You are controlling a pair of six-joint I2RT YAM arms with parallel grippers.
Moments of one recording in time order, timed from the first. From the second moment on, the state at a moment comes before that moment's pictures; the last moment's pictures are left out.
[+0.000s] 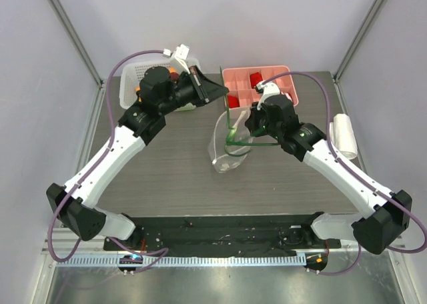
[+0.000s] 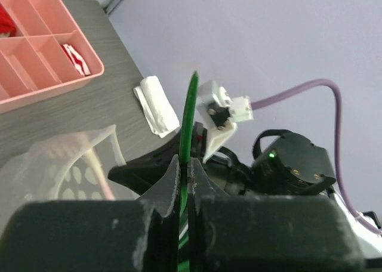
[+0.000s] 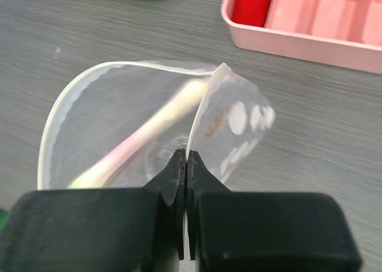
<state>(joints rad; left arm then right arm) -0.59 1.39 1.50 -0.14 0.33 -0.82 0.59 1.25 1.18 -0.43 0.10 0.30</state>
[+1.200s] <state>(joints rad) -0.17 1.96 2.03 -0.26 -0.07 -0.15 0.57 1.29 1.19 -0.53 0.17 0.36</state>
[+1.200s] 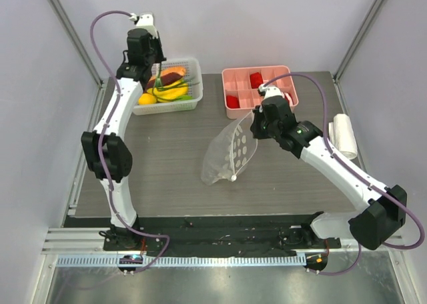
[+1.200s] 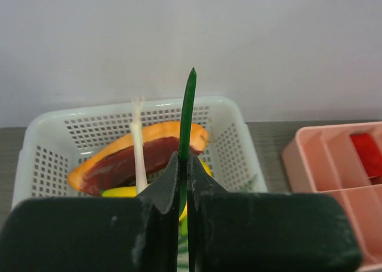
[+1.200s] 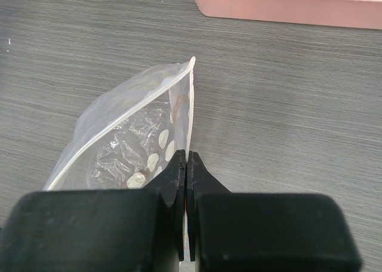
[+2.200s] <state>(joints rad) -0.11 2.22 2.20 -0.43 -0.31 -0.17 0.57 1.38 1.18 -0.45 0.05 0.39</state>
